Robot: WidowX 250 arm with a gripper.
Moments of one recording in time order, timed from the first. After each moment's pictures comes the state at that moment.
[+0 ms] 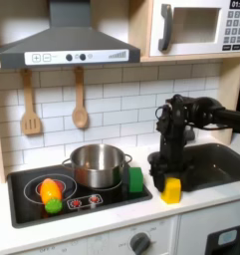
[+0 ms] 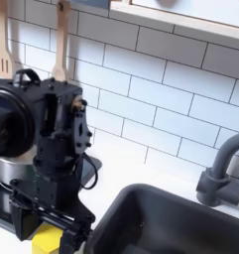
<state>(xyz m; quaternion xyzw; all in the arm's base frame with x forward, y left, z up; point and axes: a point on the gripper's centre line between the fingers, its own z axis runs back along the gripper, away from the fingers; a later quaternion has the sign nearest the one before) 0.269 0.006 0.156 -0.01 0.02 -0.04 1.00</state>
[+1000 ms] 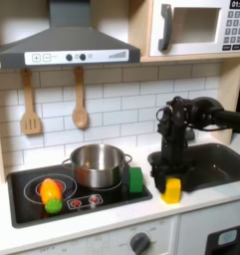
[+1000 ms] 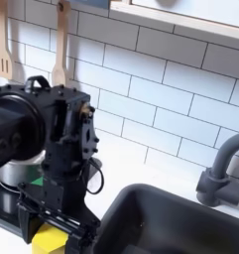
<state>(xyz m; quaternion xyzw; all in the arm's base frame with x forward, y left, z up) 0.272 0.002 0.151 0.00 0.03 -0.05 1.00</state>
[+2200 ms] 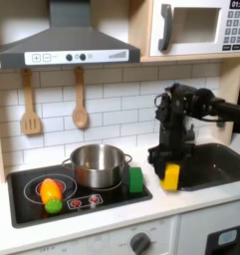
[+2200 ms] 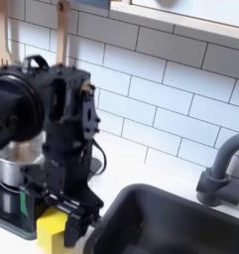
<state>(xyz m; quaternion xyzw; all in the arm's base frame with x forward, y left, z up) 0.279 0.006 0.183 -0.01 0.00 -0.05 1.00</state>
